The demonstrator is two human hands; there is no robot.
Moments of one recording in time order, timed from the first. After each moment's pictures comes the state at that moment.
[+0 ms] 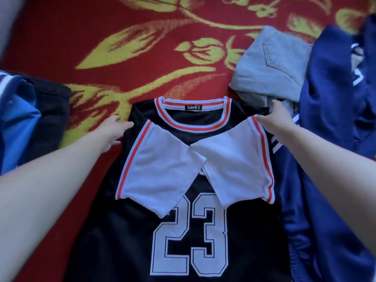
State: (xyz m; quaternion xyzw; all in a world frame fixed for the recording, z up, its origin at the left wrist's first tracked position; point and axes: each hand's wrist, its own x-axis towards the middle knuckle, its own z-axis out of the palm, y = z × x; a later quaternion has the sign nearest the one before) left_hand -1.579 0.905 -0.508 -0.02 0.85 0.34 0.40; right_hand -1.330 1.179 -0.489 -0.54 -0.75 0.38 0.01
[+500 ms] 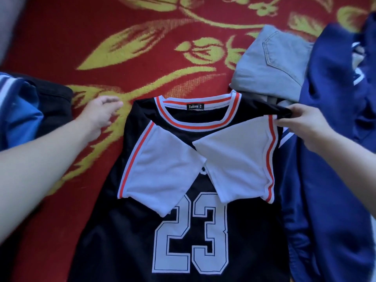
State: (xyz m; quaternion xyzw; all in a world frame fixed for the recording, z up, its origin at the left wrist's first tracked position) left_hand -1.602 0.909 -0.483 0.05 0.84 0.44 0.32; right_hand -1.288 1.195 -0.465 -0.51 -0.70 0.50 0.11
